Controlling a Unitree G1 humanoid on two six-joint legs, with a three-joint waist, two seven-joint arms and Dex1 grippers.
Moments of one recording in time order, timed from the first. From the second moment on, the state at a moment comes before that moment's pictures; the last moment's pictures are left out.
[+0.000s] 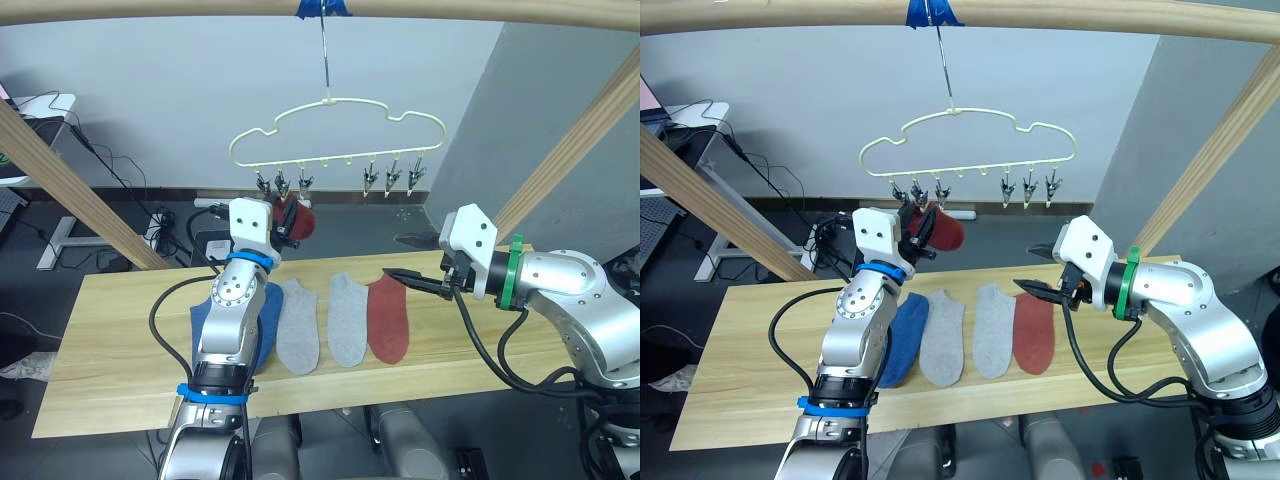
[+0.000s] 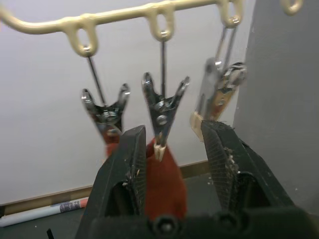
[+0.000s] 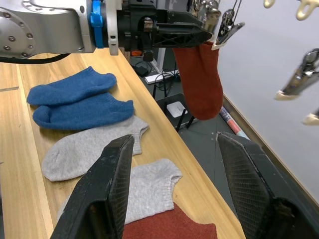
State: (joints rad) left arm -0.45 0.13 0.07 0.11 -0.15 0.07 -0.19; right arm -0.40 -0.70 0.06 -0.55 0.38 0.68 0.83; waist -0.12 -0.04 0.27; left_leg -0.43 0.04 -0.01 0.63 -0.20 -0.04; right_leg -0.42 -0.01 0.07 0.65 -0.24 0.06
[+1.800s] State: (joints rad) left arm -0.54 0.14 0.08 0.19 -0.14 -0.01 -0.19; right arm -0.39 -0.71 0.06 -0.55 0.38 0.68 0.83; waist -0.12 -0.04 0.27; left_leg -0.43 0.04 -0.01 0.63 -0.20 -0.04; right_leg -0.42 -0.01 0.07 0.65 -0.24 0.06
